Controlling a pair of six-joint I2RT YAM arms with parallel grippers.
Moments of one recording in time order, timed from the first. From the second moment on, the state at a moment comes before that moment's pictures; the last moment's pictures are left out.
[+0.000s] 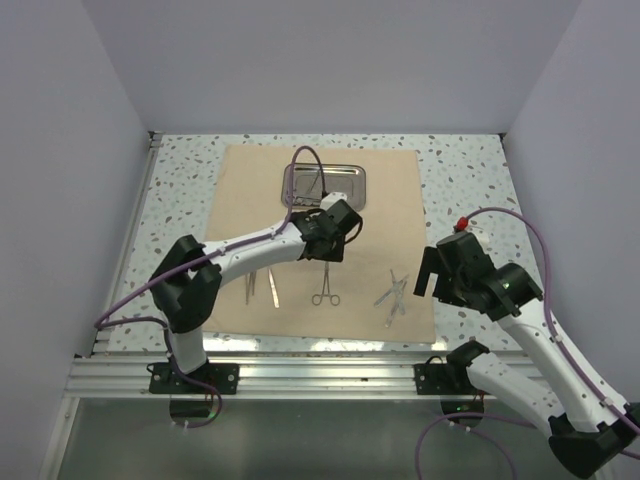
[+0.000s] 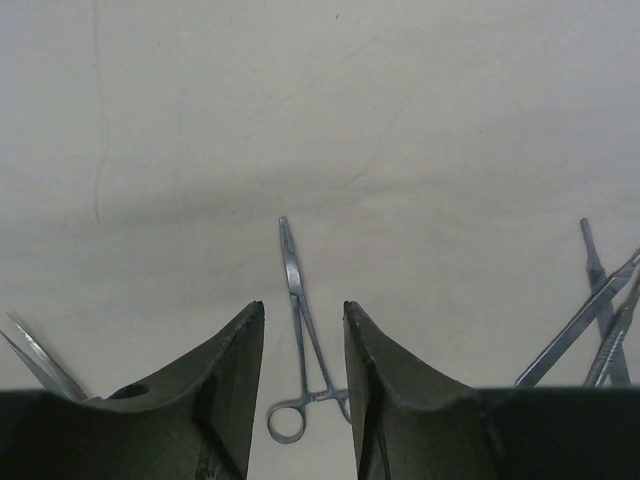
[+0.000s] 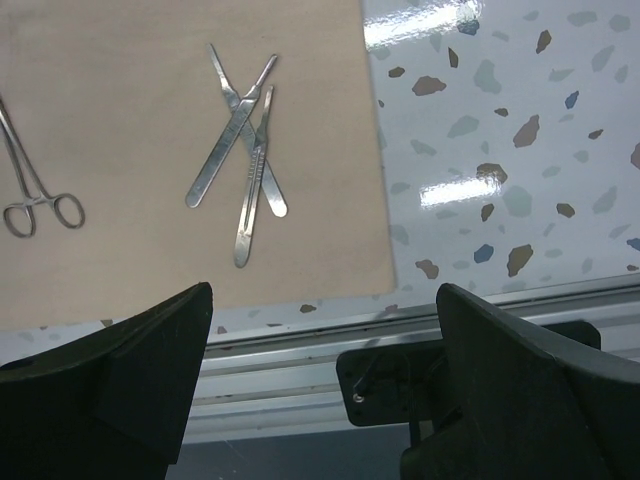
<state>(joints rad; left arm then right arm) -0.90 1.83 1.37 -0.62 -0.34 -0.69 0.51 0.81 0.93 -1.19 0.30 0.70</state>
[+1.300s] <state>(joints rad) -0.54 2.31 1.87 -0.45 -0.01 0.23 0.51 0.94 1.01 -1.26 0.38 0.70</state>
